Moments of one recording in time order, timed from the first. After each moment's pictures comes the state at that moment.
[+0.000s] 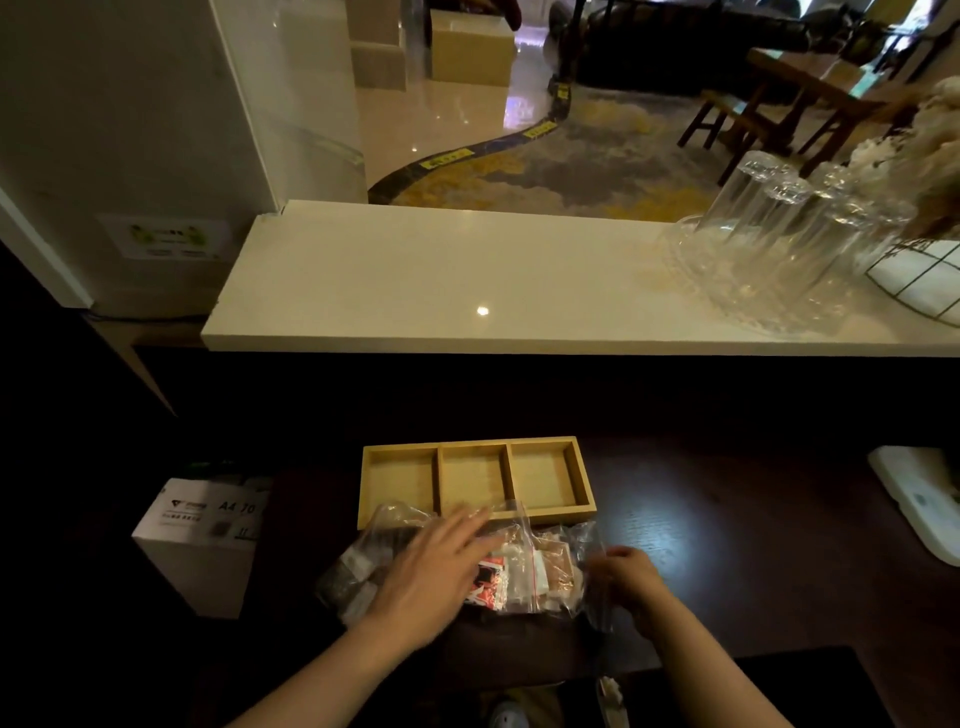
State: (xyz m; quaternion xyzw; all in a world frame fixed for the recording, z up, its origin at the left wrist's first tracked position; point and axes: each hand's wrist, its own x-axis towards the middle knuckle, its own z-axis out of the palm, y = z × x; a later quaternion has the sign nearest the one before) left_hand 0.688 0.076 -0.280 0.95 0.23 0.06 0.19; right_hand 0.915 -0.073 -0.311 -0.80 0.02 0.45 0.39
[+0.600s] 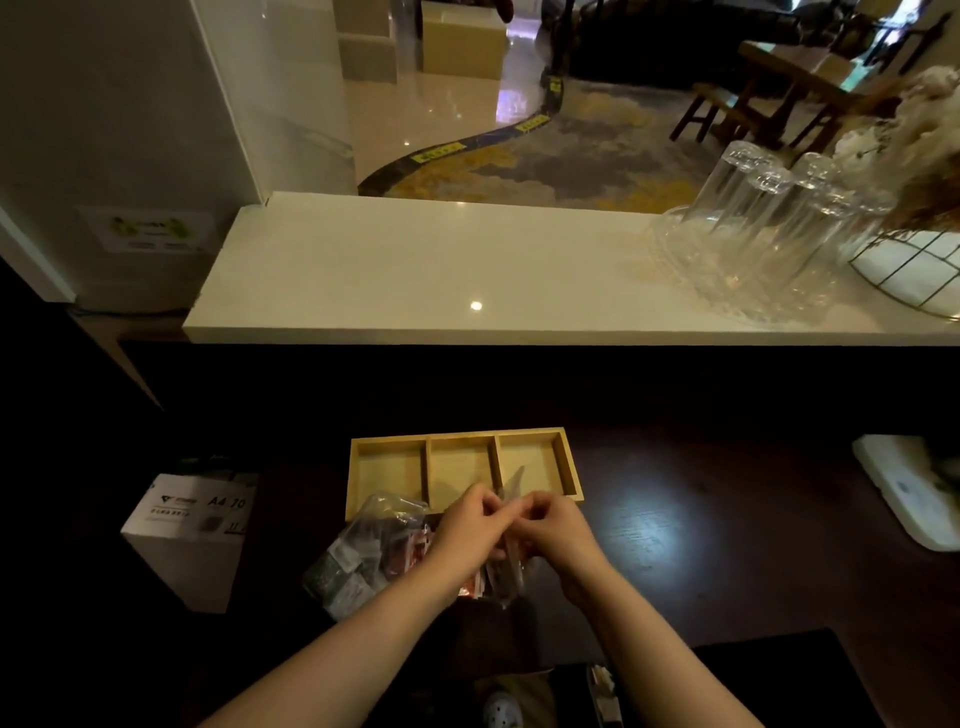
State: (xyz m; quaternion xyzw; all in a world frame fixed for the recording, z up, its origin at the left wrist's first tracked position) left_hand 0.750 0.059 -0.229 0.65 0.42 0.06 0.63; right_hand 0.851 -0.020 -0.234 -0.75 -0.22 0.43 0.45
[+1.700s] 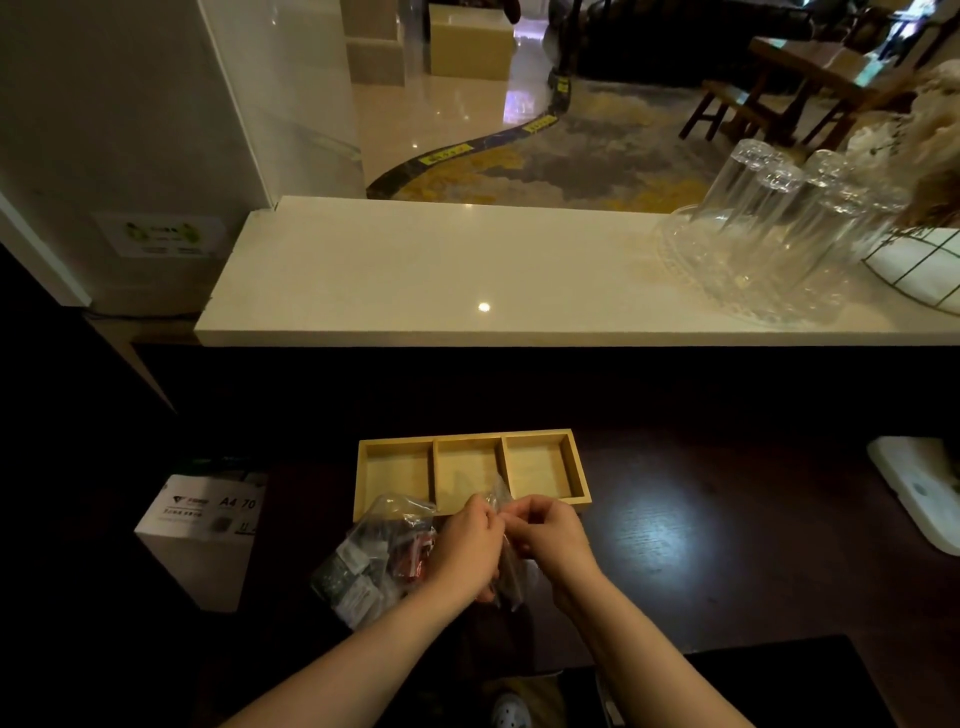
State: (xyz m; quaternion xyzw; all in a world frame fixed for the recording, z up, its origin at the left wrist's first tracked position) left_hand 0.743 0.051 -0.224 0.74 0.48 0.02 0.47; right_hand 0.837 -0.014 -0.233 -0.75 -0.19 0.43 0.46
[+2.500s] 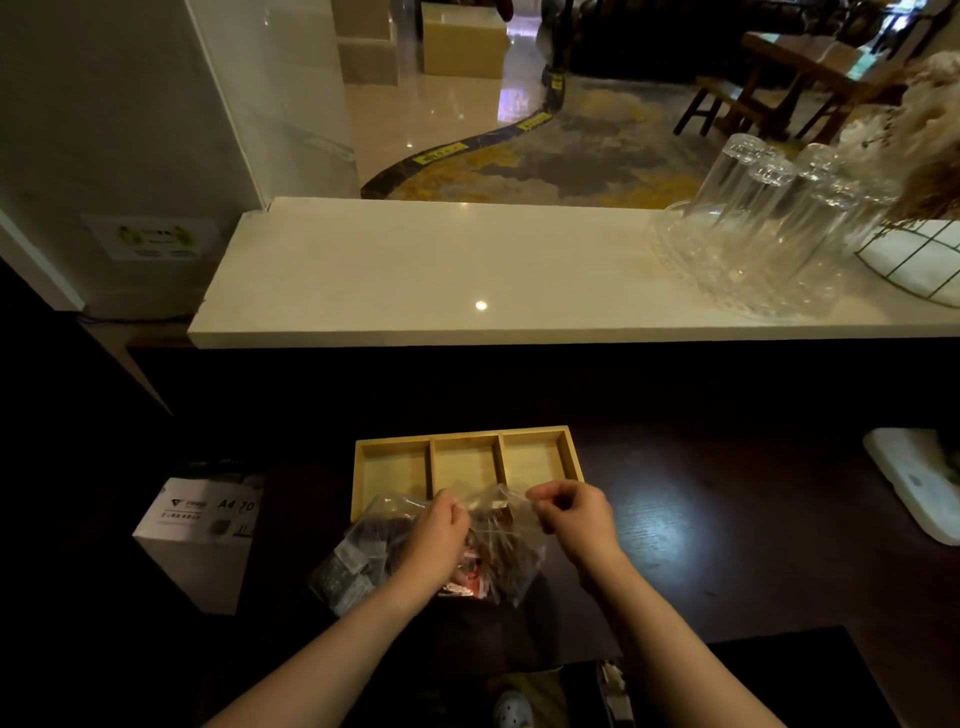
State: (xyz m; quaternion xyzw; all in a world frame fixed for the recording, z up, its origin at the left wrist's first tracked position) left_hand 0.723 0.070 -0.231 0.72 0.46 0.04 0.52; right_hand 0.861 -0.021 -0.221 -0.81 -0.19 0.33 0.44
